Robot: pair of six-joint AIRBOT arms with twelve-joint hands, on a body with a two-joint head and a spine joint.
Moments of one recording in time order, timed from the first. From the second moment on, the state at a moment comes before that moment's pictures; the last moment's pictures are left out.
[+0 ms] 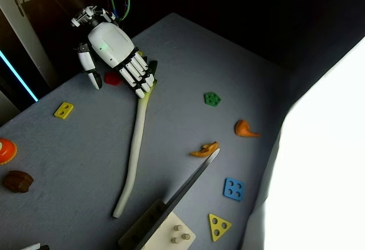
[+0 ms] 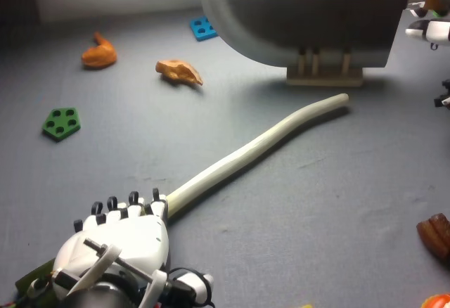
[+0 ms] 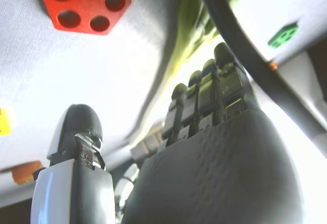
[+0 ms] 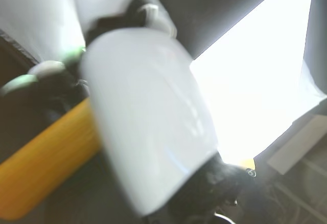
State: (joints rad) left arm 0.73 -1.20 0.45 1.43 1.43 -1.13; right arm -0.60 -1.29 1.69 0.36 0.69 -1.01
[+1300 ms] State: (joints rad) left arm 0.73 -1.23 0.49 1.43 1.44 -1.13; right arm -0.62 -1.34 1.72 0.43 0.86 -1.16
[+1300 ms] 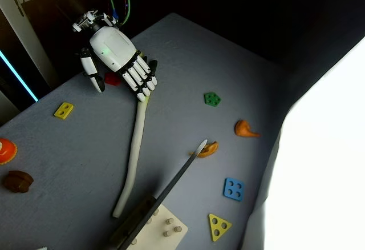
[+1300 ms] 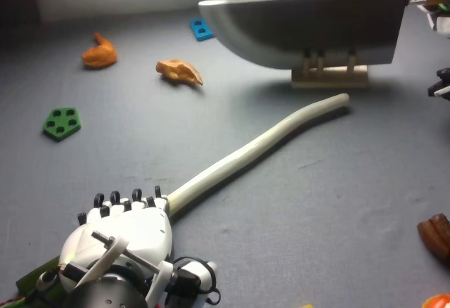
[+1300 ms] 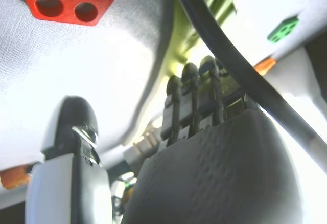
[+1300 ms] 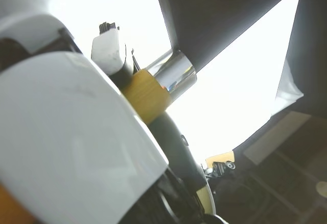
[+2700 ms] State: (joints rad) left arm 0.79 -1.23 0.46 1.46 1.45 -1.19; right arm -0.49 -1.22 1.49 0.36 0.90 -1.21
